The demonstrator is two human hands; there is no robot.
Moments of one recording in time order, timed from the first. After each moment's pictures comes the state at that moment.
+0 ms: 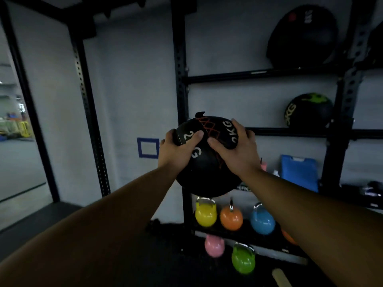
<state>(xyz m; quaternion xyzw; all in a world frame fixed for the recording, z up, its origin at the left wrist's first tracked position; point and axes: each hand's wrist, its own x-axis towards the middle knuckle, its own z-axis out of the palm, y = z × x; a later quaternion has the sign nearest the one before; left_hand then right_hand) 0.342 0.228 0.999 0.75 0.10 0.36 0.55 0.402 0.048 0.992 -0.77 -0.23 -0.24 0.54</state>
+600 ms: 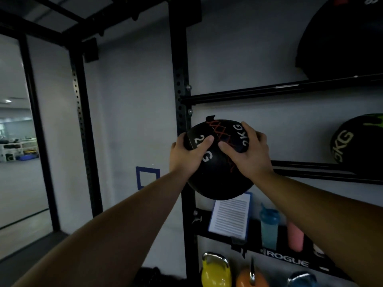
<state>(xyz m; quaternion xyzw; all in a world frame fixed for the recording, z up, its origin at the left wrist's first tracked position) 0.695 0.282 1.062 0.74 0.07 0.43 0.52 0.766 0.109 1.058 -0.75 -0.27 -0.25 0.54</state>
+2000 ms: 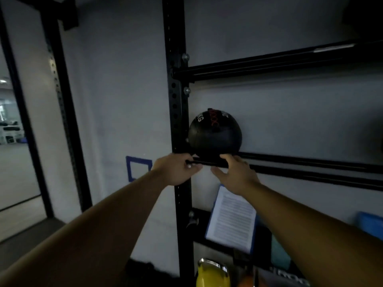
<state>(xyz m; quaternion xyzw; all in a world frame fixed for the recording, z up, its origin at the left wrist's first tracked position) 0.862 0.406 0.995 0.97 0.11 0.20 0.12 0.963 0.200 0.962 -0.90 -0.30 -0.11 0.30</state>
